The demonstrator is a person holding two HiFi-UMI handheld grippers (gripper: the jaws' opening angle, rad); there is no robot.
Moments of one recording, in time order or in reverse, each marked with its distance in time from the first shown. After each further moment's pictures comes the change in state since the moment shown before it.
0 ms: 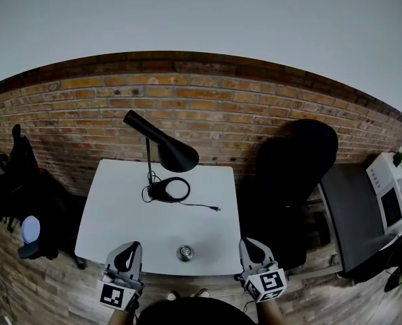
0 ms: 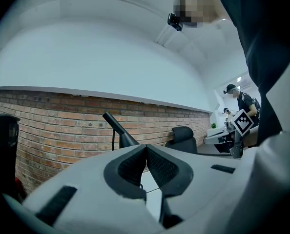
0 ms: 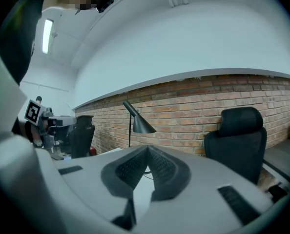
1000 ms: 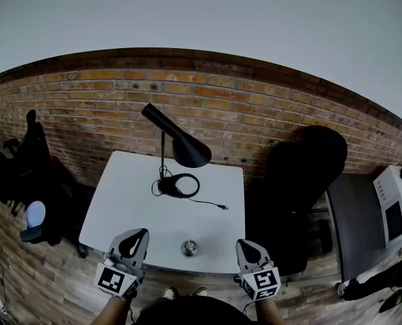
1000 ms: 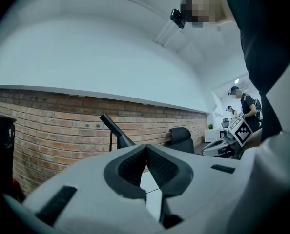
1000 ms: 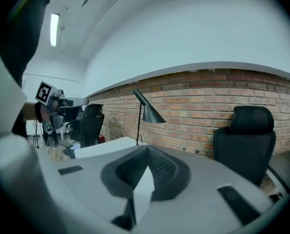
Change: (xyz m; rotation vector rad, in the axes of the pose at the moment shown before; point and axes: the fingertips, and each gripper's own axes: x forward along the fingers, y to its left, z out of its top) left arm 0.002 -0.001 0.022 0.006 -0.023 -0.043; right arm 0.008 0.027 -0.027 -0.085 0.112 0.100
